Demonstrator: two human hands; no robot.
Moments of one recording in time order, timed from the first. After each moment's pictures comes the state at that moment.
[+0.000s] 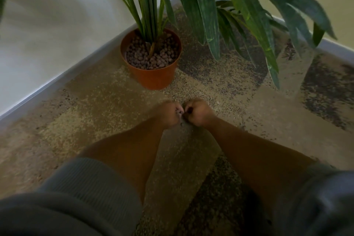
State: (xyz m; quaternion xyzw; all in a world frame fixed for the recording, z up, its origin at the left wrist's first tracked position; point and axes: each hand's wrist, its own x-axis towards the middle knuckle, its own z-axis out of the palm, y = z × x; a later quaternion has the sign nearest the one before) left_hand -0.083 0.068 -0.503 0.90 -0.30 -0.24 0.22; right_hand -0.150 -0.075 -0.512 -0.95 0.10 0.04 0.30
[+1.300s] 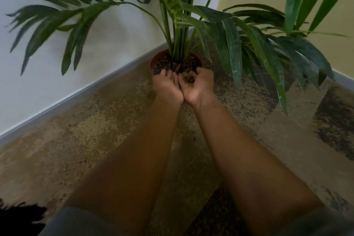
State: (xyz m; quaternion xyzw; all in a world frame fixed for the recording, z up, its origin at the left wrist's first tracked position) left_hand -0.052 0.072 -0.339 0.25 0.28 -0.14 0.92; right_hand -0.068 0.008 -0.338 -0.20 0.33 -0.10 0.92
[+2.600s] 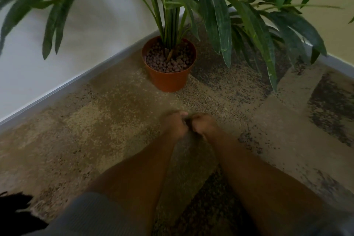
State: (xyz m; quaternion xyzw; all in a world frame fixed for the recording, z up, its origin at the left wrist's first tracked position) left_hand -0.137 0.082 -0.482 0.91 -0.09 -0.24 0.33; right_hand -0.173 -0.023 -0.464 -0.79 0.36 0.15 0.46
